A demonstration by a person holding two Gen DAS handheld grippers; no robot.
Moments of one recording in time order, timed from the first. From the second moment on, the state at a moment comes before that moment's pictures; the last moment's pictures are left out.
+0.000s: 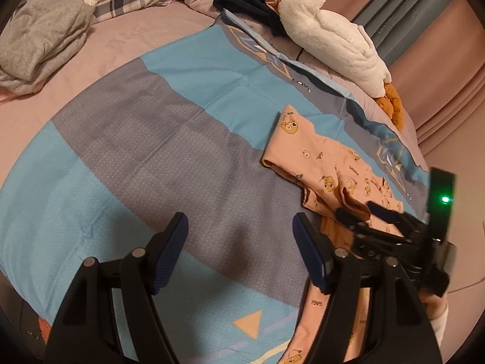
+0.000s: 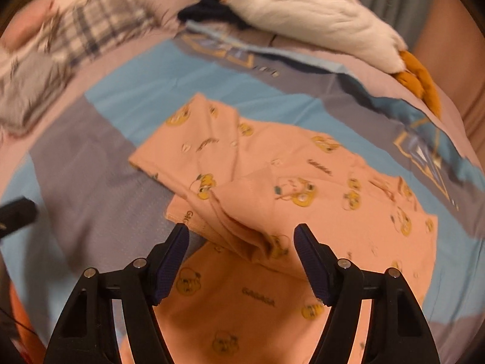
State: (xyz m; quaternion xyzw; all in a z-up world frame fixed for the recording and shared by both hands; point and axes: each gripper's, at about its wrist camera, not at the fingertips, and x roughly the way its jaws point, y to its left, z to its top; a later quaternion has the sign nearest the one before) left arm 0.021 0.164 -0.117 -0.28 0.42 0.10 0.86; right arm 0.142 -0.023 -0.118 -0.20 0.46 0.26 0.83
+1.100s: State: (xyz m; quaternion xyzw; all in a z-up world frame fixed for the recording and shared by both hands) left arm 0.020 0.168 -0.118 -0.30 0.43 0.09 0.85; right arm 0.177 -0.076 -0.082 -0.04 0.49 0.28 0.82
